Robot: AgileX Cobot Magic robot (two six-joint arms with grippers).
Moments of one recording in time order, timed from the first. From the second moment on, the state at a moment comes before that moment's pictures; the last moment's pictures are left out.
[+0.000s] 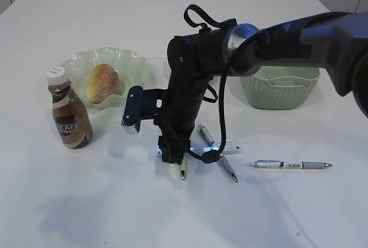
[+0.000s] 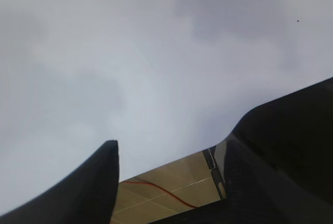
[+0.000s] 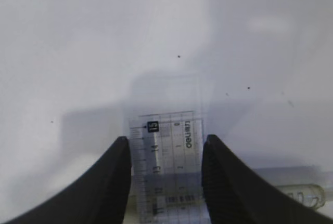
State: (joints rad) left arm -0.45 0.94 -0.76 0.11 1.18 -0.18; right arm 0.57 2.30 -1.75 0.17 0.91 -1.04
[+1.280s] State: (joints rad) left arm -0.45 0.94 -0.76 0.11 1.18 -0.18; right arm 0.57 2.32 -1.76 0.19 0.91 -1.04
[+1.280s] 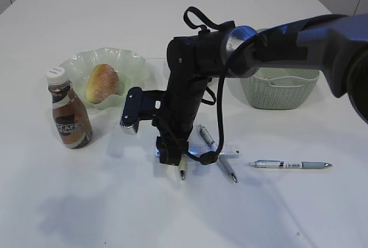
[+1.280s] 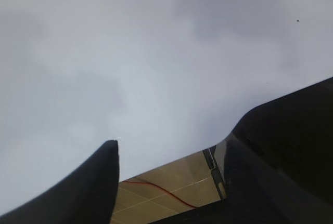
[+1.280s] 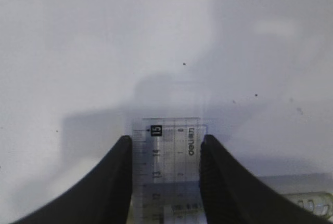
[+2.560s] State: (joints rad) left arm -0.45 0.94 -0.76 0.11 1.18 -0.18; right arm 0.56 2.08 -1.87 0.43 0.92 -1.04
